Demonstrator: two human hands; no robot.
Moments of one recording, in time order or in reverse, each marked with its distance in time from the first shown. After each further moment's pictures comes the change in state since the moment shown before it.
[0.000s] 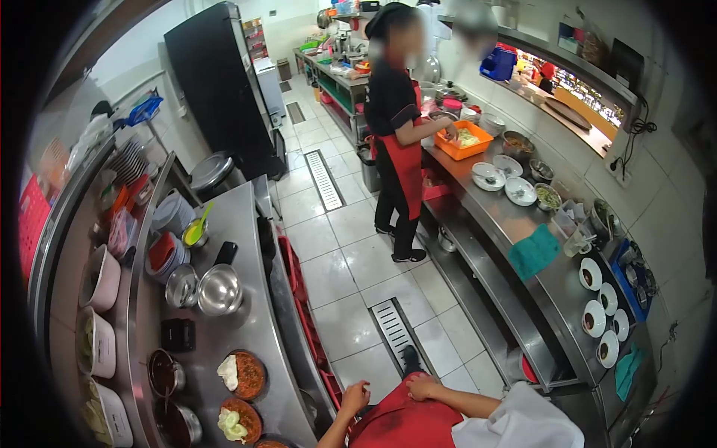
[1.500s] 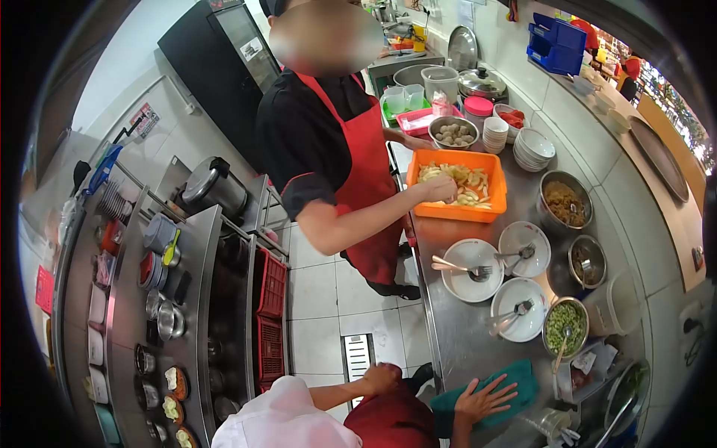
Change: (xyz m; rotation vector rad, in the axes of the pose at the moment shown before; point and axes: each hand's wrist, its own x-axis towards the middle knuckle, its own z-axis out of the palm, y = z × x) left_hand 0.474 0.401 0.125 0.630 -0.545 0.026; right_hand -0.029 0.512 -0.280 0.312 0.686 1.216
